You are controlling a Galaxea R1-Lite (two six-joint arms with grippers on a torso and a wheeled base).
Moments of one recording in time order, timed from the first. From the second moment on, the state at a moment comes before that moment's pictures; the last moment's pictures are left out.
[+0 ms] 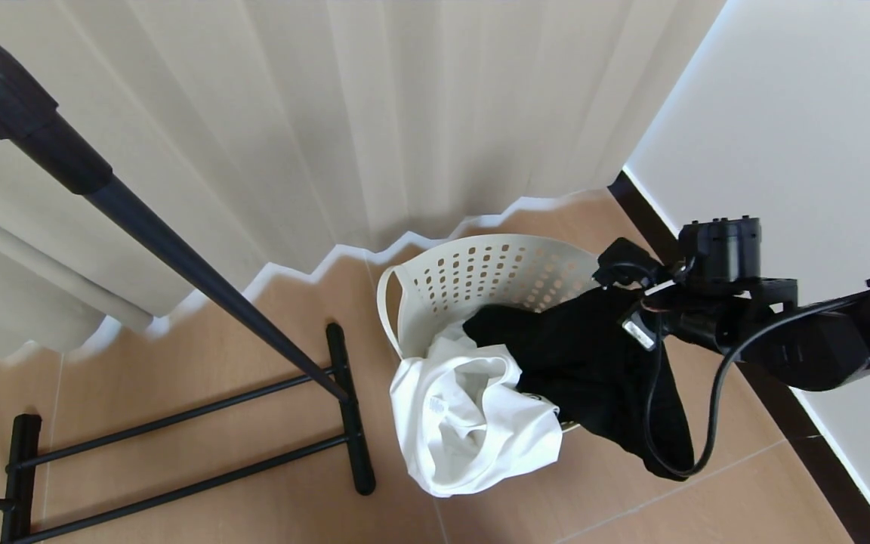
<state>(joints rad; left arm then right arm) 0.00 0.01 0.00 -0.01 0.04 -0.04 0.29 1.88 -1.00 -0.43 -0.32 -0.59</state>
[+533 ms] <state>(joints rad) 0.00 0.01 0.00 -0.01 0.04 -0.04 0.48 1.35 -0.72 -0.43 -0.28 -0.05</state>
